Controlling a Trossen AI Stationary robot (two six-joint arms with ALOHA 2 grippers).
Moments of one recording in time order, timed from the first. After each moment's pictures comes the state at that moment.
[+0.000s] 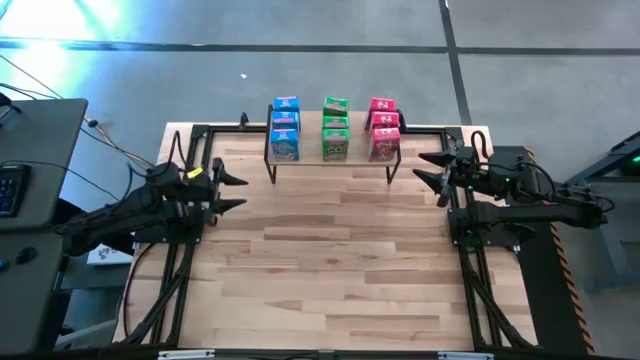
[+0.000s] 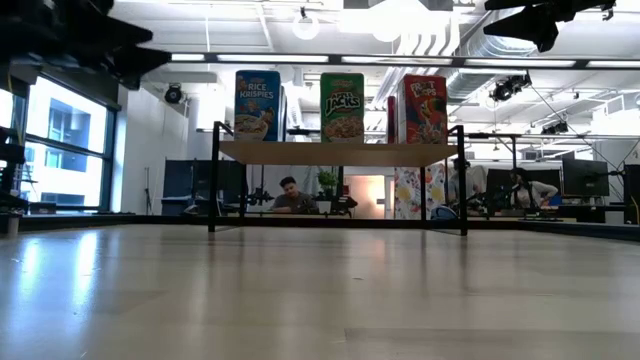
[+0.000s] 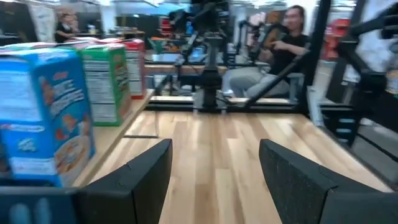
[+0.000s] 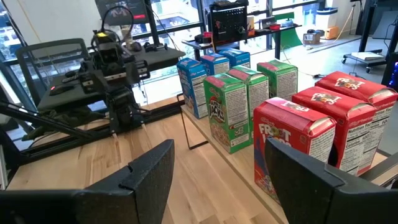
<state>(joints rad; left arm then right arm) 0.38 0.15 0.23 -0.11 0.37 0.01 -0.10 0.41 0.66 -0.36 0.28 0.18</state>
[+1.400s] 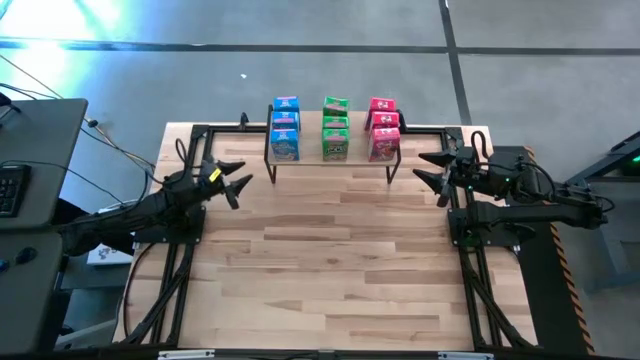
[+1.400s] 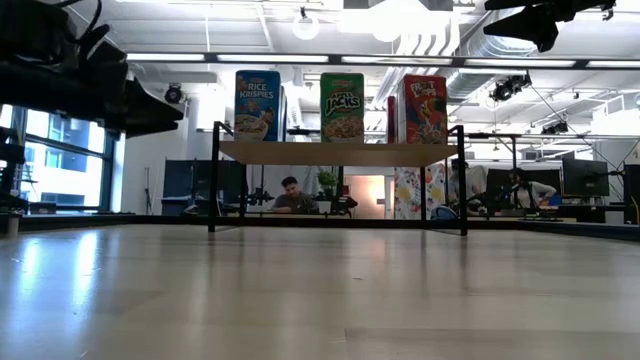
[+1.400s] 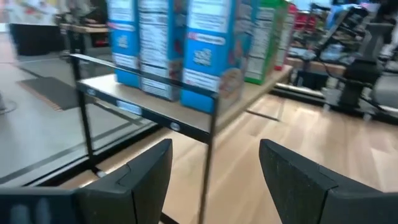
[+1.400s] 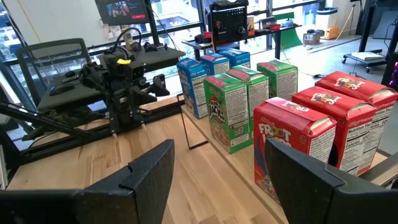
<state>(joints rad) 0.38 0.15 0.01 0.07 -0.18 -0.08 -0.10 0.41 0.66 -0.36 0.28 0.18</state>
